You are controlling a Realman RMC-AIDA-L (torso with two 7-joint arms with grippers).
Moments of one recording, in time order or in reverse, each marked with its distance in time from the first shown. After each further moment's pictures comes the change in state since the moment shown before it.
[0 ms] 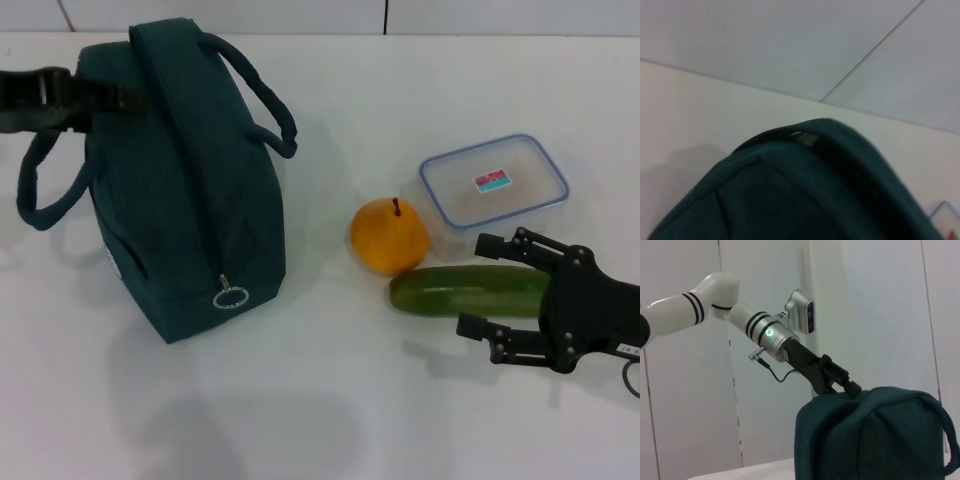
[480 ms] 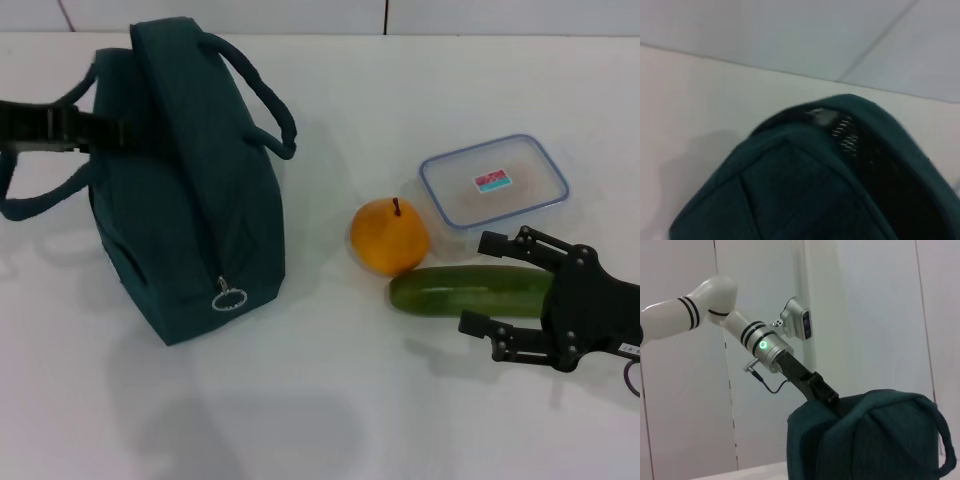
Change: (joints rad) left arm 0.016 -0.021 0.012 -0.001 0.039 -0.001 0.126; right arm -0.004 0.000 0.002 0.010 0.012 -0.001 -0.012
